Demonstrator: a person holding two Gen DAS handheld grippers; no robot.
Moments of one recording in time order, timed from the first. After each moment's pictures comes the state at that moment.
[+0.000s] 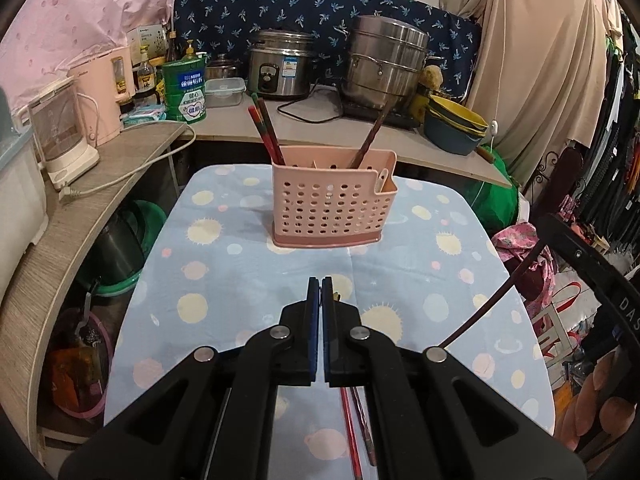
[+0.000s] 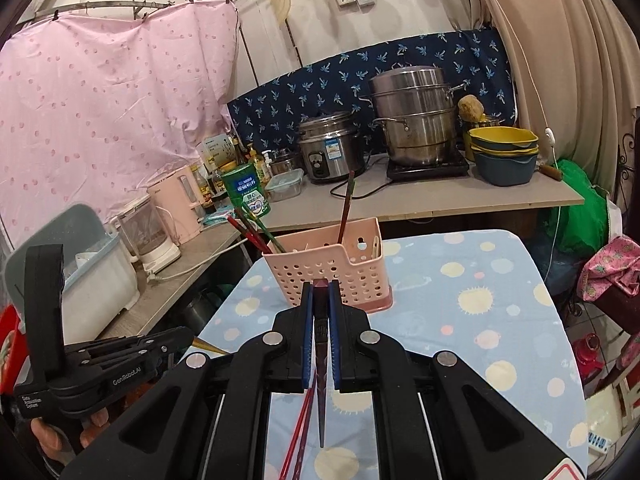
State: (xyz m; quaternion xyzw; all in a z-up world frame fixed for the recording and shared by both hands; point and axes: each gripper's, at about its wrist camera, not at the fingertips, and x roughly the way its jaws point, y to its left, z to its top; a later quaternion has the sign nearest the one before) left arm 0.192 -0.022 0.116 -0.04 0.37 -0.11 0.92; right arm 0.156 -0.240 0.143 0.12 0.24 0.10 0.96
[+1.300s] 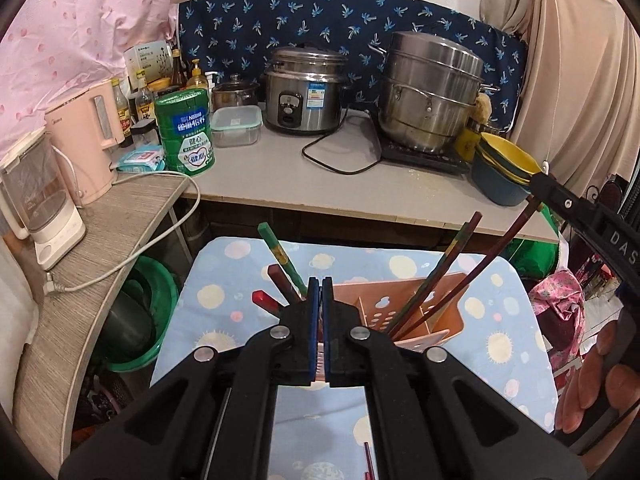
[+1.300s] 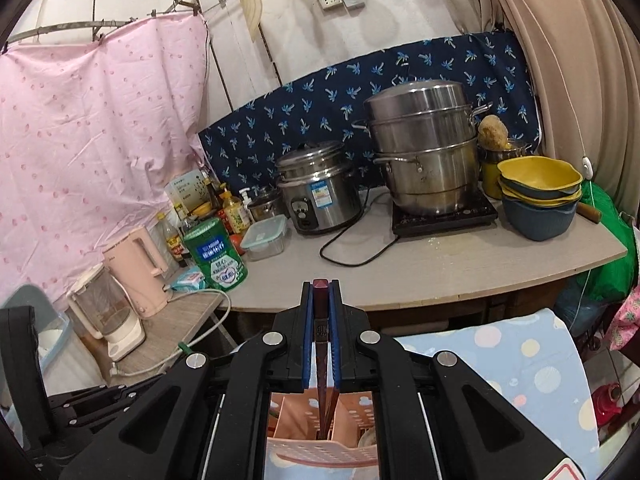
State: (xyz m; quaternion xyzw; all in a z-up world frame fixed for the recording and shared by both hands) left arm 0.379 -0.022 0.145 -0.03 0.36 -0.07 0.93; right arm 0.380 -0.233 0.173 0.13 0.22 0.08 0.96
